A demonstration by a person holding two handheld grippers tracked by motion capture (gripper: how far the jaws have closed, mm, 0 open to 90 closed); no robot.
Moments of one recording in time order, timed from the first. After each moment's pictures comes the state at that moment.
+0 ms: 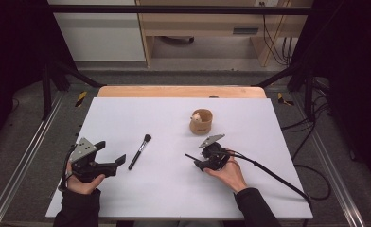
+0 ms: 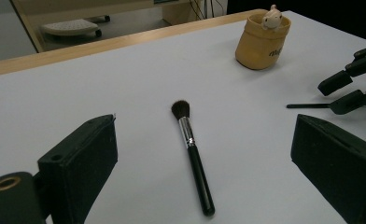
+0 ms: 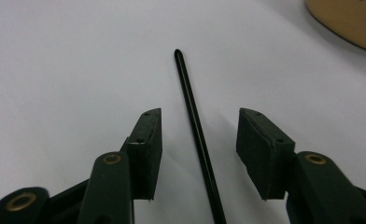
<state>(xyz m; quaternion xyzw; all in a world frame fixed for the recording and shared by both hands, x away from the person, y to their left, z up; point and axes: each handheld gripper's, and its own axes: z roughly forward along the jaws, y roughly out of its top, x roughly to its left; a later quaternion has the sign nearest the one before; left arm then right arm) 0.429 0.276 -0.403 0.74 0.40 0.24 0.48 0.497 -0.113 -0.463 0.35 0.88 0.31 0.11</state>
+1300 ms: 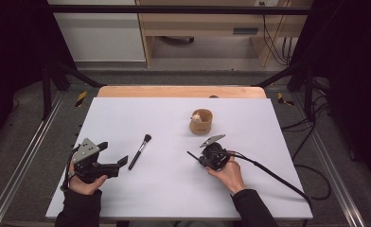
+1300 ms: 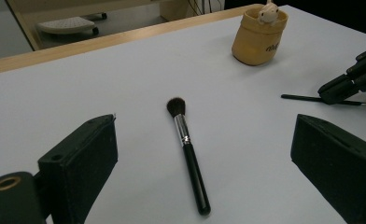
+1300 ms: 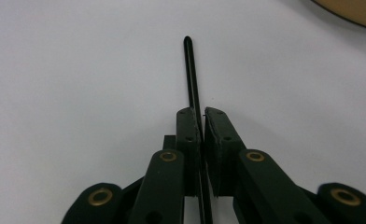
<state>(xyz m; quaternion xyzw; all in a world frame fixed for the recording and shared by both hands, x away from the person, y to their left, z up) 0.430 0.271 -0.405 0.75 0.40 0.24 0.47 0.497 -0.114 -0.466 0.38 0.87 0.30 0.10</state>
